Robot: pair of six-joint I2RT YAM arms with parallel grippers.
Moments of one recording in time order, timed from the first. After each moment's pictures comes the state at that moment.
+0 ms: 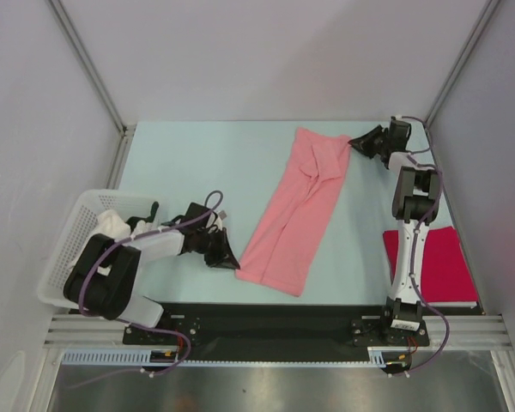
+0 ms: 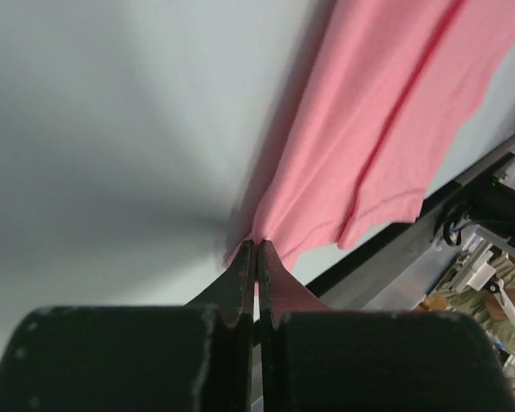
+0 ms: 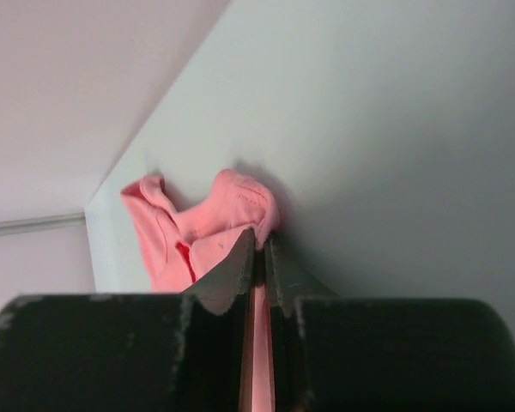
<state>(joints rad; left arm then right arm) -0.39 1.48 0.60 -0.30 0.55 -0.59 -0.16 2.62 2.01 0.10 -0.53 0.84</state>
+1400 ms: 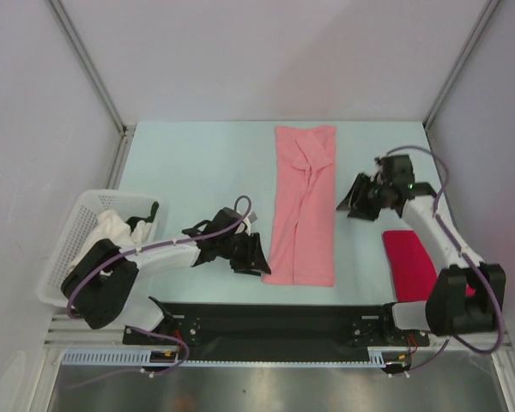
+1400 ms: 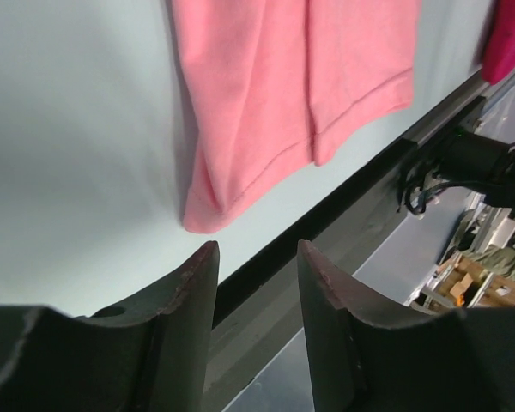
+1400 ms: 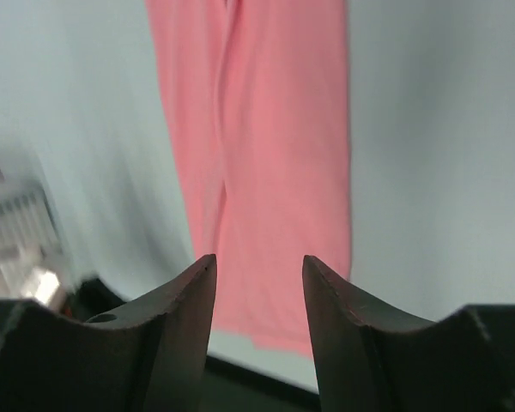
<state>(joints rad) -0.73 1.40 0.64 -0.15 0.47 -0.80 0.01 1.43 1.17 -0.66 -0.35 0.52</state>
